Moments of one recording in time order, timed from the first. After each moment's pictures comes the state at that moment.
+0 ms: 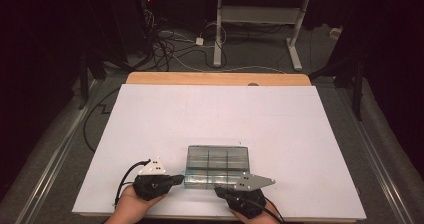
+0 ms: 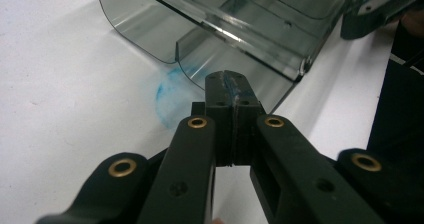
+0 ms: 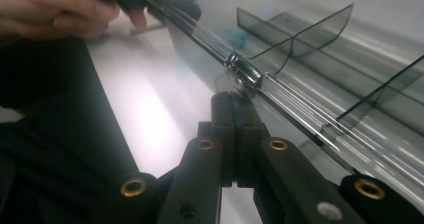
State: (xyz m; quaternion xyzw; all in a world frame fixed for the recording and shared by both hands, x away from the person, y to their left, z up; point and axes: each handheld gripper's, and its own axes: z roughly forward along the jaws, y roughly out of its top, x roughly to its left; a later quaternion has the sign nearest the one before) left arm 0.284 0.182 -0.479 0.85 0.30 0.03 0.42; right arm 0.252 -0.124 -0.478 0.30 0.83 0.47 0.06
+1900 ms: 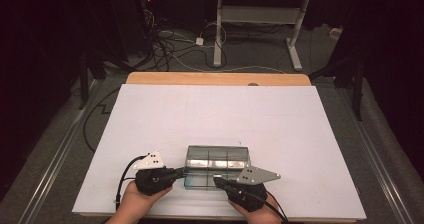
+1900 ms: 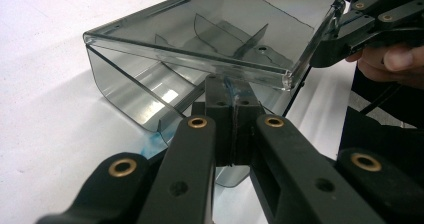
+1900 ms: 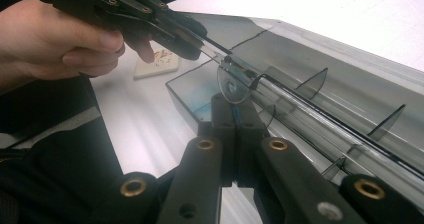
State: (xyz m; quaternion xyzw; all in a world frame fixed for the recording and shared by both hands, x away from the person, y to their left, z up) left arm 0.288 0.177 -0.460 0.81 0.30 0.02 0.50; right arm 0.258 -0.122 -0.454 0.29 0.81 0.51 0.09
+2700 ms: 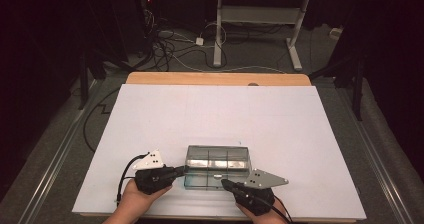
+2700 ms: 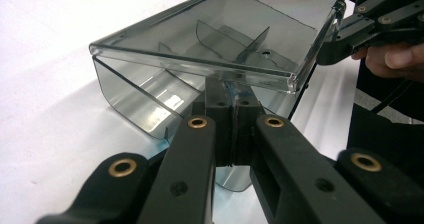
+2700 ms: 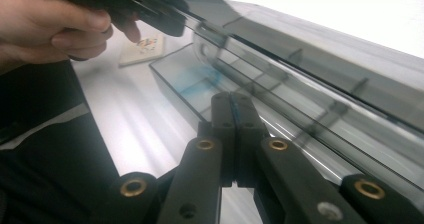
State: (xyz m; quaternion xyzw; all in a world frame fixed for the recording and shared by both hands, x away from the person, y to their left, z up) left arm 0.291 0.178 -0.459 0.82 0.28 0.03 0.50; right arm 0.250 -0.140 -0.458 0.30 0.81 0.50 0.11
